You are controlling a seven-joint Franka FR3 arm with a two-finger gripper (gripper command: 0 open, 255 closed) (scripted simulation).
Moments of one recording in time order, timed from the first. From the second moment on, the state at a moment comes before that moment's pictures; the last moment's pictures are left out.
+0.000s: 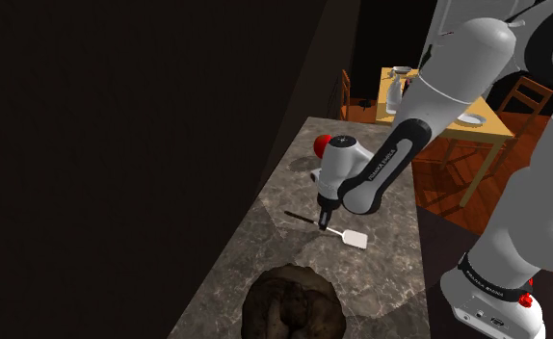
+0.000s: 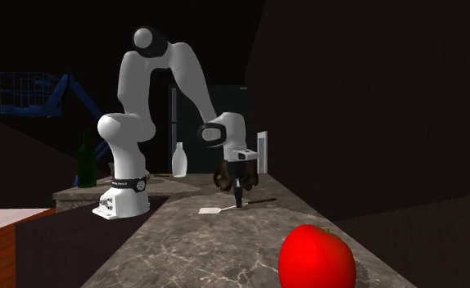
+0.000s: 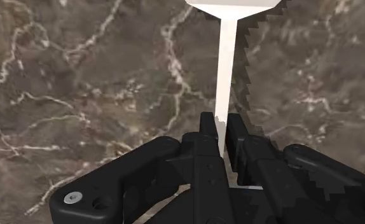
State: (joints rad) arm 0.23 0.12 0.07 -2.66 0.01 2.84 -0.16
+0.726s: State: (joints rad) arm 0.23 -0.05 0.07 -2.66 0.03 2.67 -0.18
